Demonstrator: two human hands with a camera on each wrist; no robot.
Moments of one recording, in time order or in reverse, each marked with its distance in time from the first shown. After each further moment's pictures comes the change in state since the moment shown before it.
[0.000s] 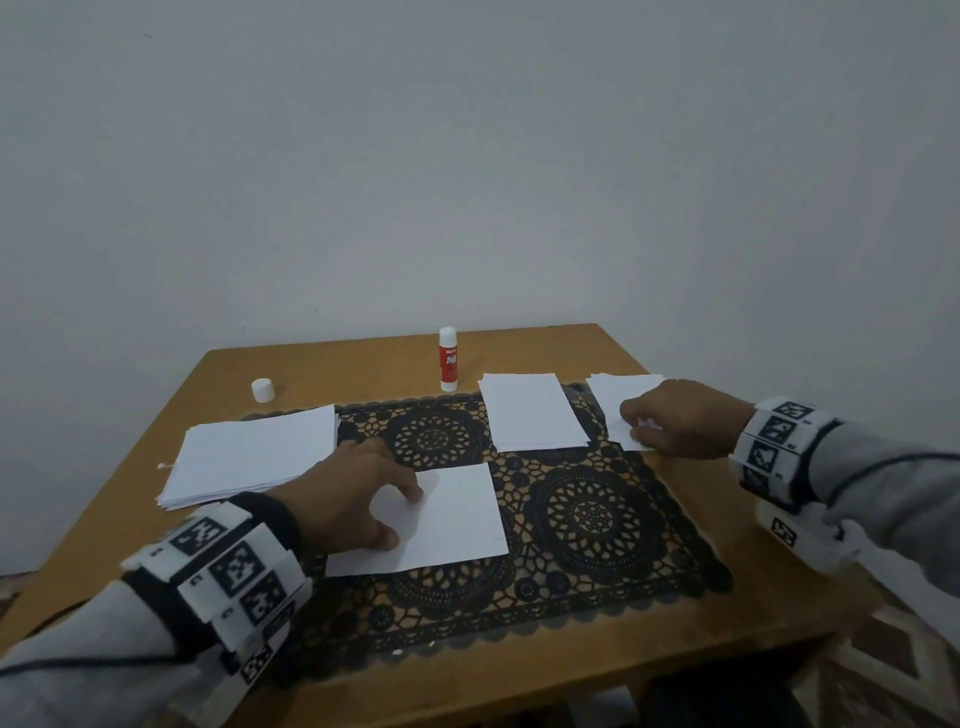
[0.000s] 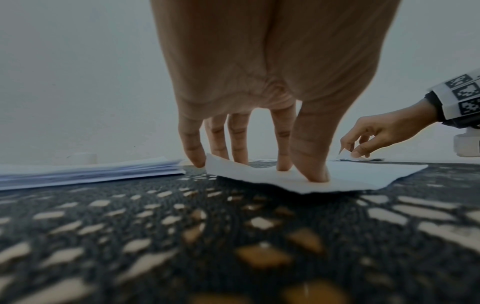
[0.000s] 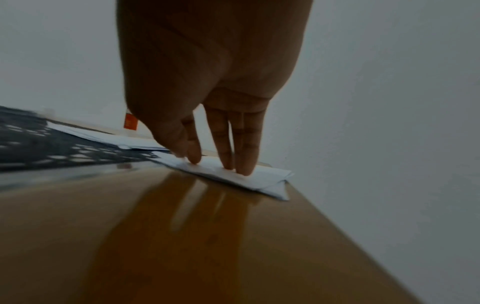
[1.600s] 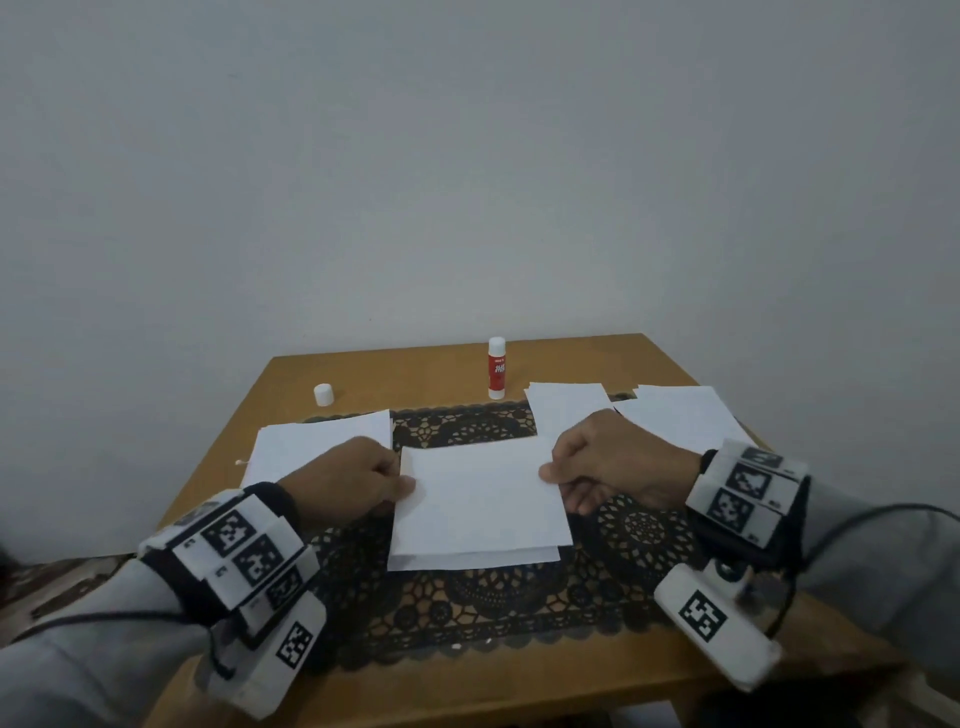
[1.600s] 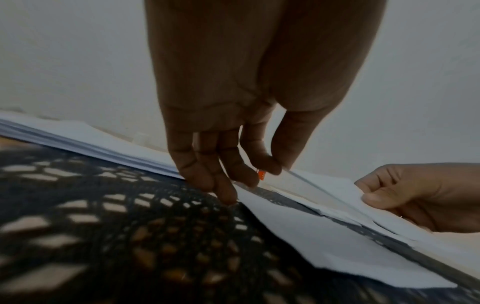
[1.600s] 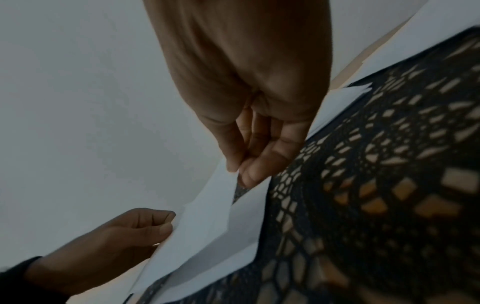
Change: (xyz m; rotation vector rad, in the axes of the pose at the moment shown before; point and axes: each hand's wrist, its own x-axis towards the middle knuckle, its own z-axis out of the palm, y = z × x) left_hand -0.023 -0.029 -0.013 -0.415 0.157 -0.231; right_hand -0.003 -0.145 -0.040 1.316 -0.132 0.133
